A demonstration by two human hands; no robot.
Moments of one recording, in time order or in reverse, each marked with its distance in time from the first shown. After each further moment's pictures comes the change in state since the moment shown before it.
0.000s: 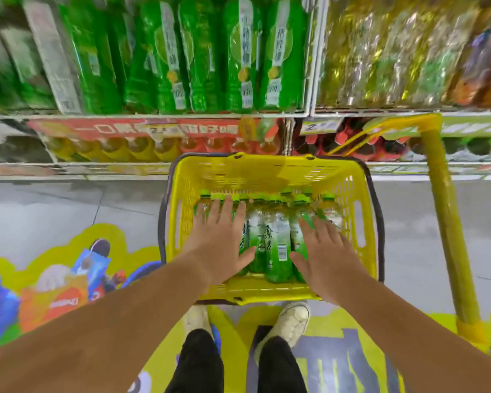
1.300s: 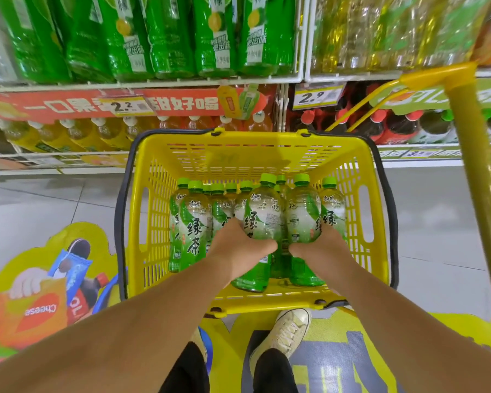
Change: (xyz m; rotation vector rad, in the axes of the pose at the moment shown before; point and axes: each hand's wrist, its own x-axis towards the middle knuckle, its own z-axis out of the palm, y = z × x) left_hand 0.058 0.066 0.054 -1.253 -0.166 -0.450; right_hand 0.062 0.029 0.070 1.118 0.018 0.408
